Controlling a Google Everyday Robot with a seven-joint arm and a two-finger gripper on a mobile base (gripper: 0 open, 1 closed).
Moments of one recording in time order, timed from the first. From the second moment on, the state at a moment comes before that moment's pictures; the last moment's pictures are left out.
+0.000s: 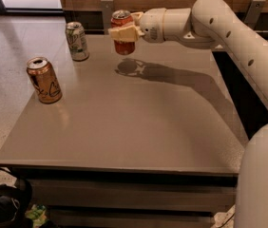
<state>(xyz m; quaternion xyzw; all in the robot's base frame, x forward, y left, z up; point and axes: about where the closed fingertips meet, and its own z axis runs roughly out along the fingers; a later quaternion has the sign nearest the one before) 0.743 0.028 0.950 -0.46 0.61 0.33 0.55</state>
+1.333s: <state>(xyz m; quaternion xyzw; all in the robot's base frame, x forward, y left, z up) 0.794 0.048 0.882 -0.42 0.64 0.35 0.55</state>
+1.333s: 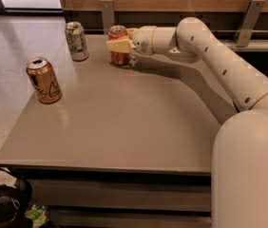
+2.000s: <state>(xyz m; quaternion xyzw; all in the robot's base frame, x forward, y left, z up) 0.800 0.074 0.883 -0.43 0.62 0.37 0.54</state>
